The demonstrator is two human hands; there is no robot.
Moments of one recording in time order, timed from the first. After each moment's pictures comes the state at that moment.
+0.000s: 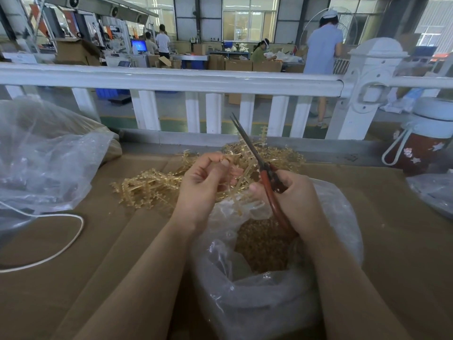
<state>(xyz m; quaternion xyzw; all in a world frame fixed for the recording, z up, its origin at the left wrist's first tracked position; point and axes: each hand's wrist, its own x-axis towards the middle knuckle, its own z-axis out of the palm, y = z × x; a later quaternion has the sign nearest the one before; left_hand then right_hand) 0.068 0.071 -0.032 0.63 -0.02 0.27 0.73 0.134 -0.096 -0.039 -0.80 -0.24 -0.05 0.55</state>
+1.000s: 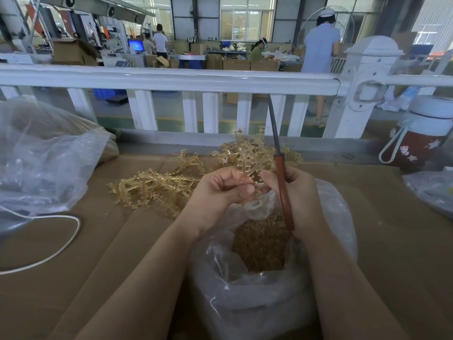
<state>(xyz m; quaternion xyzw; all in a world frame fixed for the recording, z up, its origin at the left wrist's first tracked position) 0.068 0.062 -0.038 0.63 -0.13 0.12 0.76 0.132 -0.093 -0.033 -0.72 -0.13 -0.02 0.69</state>
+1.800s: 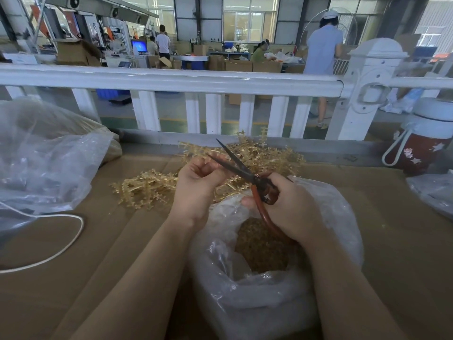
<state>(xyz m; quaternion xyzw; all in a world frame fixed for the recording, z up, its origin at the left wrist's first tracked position) 0.074 0.075 -0.029 0.57 0.00 0.27 0.78 0.134 -0.100 -0.047 -0.87 -0.28 -0.08 0.39</state>
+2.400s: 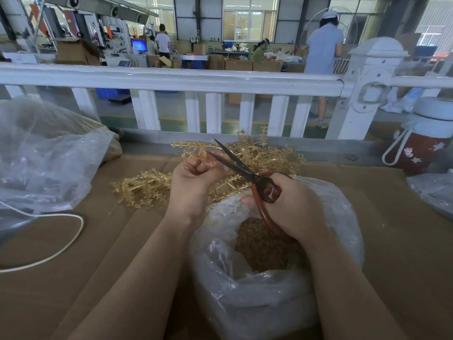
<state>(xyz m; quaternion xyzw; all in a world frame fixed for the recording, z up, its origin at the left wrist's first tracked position) 0.072 0.079 -0.028 0.57 -0.01 0.30 0.76 0.134 -0.101 -0.045 -0.89 -0.28 -0.13 0.33</state>
